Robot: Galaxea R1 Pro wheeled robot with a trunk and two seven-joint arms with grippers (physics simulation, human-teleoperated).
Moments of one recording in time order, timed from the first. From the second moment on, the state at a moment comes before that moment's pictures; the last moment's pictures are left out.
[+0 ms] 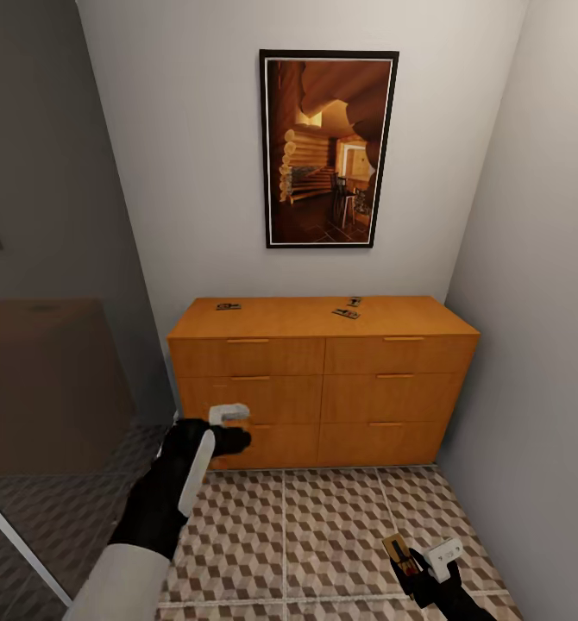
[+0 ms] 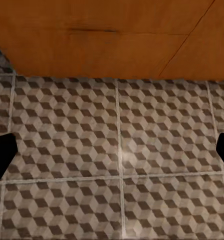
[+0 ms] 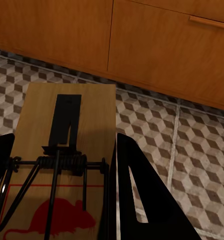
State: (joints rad) left arm -0.58 -0.17 -0.04 -1.20 0.13 0.98 0.19; right arm -0.49 -0.16 -0.16 -0.02 0.31 -0.68 0.27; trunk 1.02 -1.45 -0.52
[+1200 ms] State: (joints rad) left arm -1.70 -0.17 0.02 -0.46 0.11 1.01 0.22; right arm -0.49 -0.16 -0.16 -0.02 0.32 -0.67 0.27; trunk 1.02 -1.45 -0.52
